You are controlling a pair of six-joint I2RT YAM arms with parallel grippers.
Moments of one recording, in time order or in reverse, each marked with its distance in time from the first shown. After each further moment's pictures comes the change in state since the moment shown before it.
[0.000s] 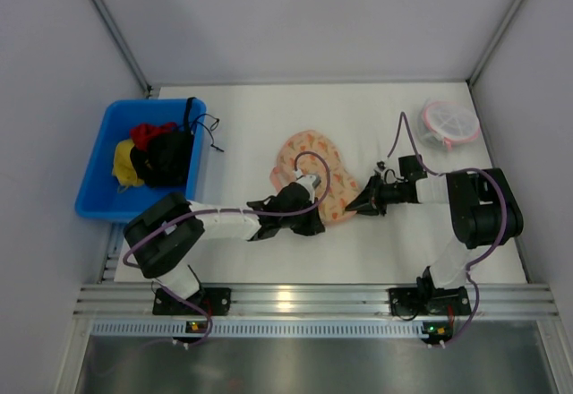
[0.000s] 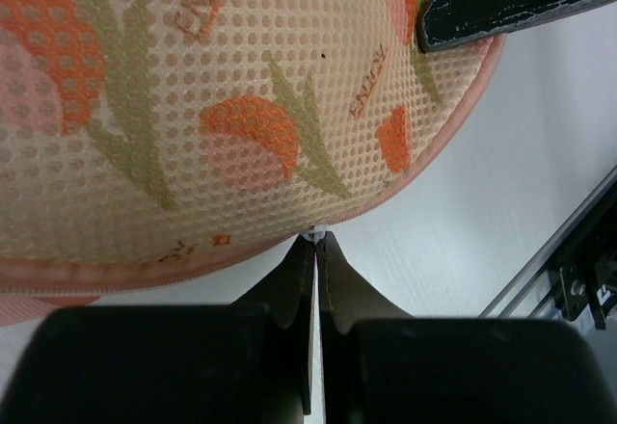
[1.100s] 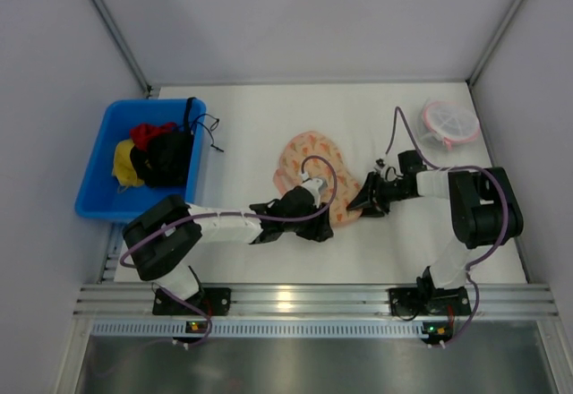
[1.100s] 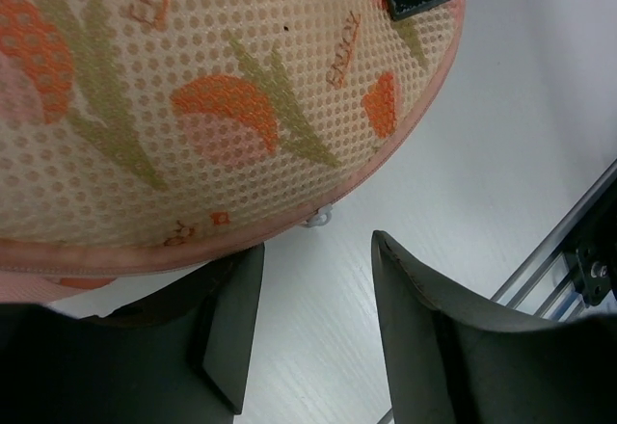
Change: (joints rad) left arm -0.053 -0.022 0.017 -0.035 -0.039 0.072; right arm -0.005 -0.003 0.084 -0.228 0.069 -0.208
